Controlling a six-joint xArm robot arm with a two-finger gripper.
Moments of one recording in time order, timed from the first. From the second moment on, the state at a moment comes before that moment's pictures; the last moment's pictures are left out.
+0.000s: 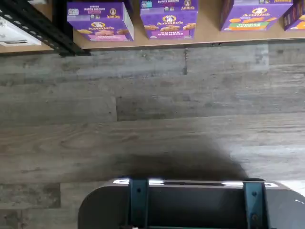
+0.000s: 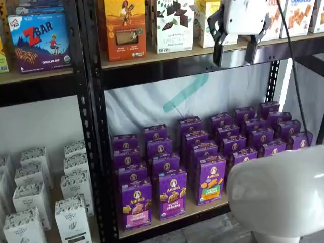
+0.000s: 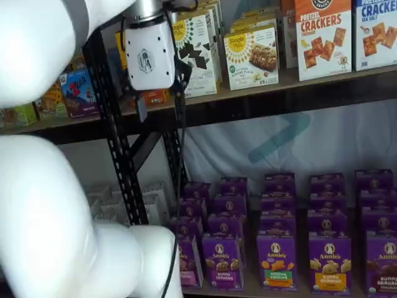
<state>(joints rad) -0.01 -0.86 -0.97 0.09 1.81 0.02</state>
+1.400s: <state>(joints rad) 0.27 -0.83 -0.40 0.03 1.22 0.27</state>
